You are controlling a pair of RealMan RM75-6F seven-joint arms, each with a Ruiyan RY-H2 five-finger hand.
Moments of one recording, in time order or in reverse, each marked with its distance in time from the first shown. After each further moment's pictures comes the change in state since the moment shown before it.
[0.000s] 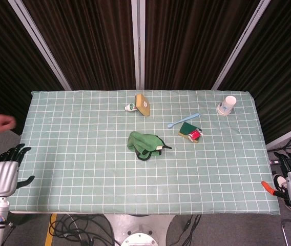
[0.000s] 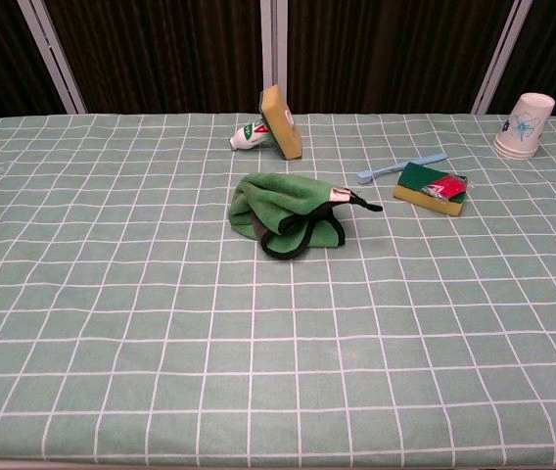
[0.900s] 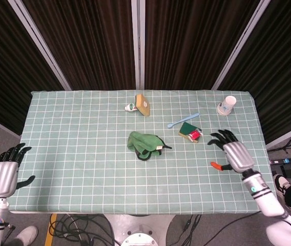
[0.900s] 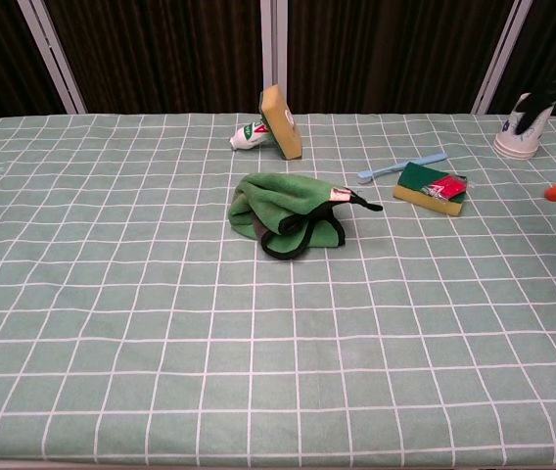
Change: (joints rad) left arm 0.010 0.015 0.001 -0.021 0.030 0.023 -0.015; right arm 0.409 -0.167 0.090 0.054 -0.075 -0.403 0.023
